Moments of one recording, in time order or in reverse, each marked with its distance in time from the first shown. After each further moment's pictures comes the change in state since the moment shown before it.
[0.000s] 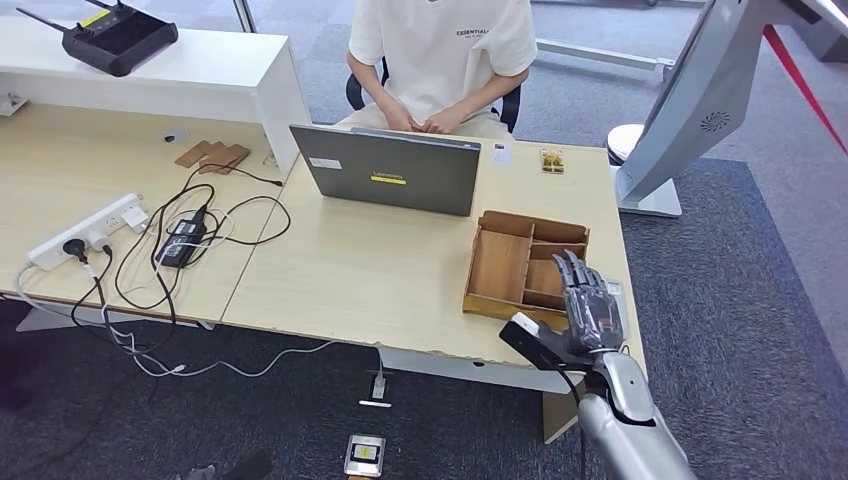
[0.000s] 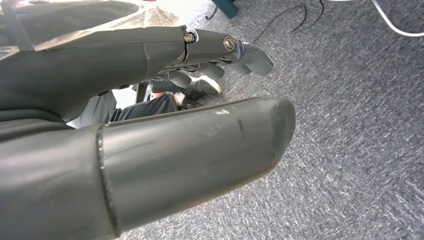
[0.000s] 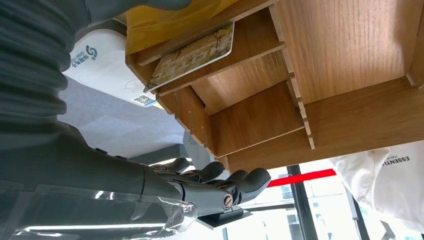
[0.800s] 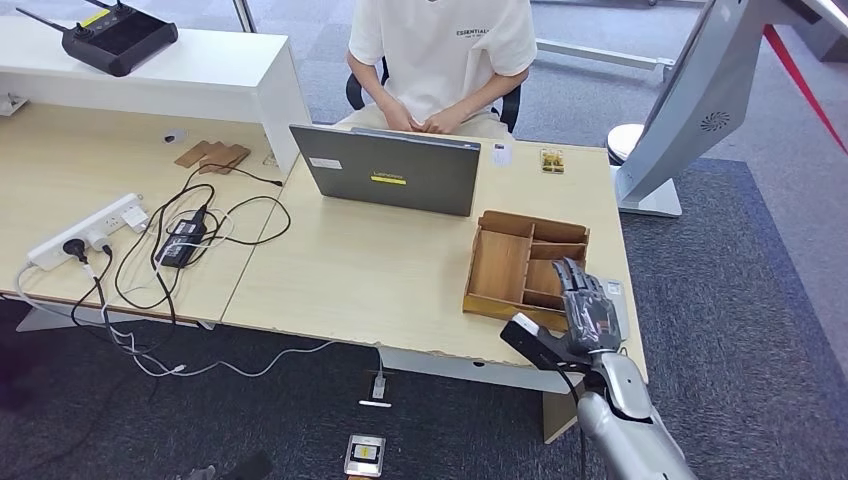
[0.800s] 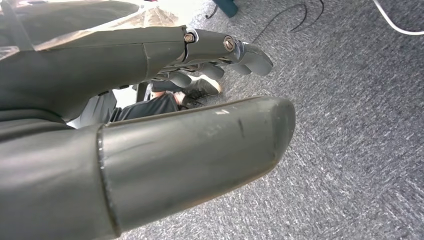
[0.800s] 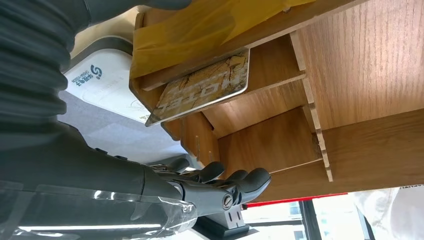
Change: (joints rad) left arm 0.000 0.000 -0.009 0.000 0.011 0.002 0.002; right arm -0.037 0.018 -0.004 0.117 -0.016 -0.007 -0.017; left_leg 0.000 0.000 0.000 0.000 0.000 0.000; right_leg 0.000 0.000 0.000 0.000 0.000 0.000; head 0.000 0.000
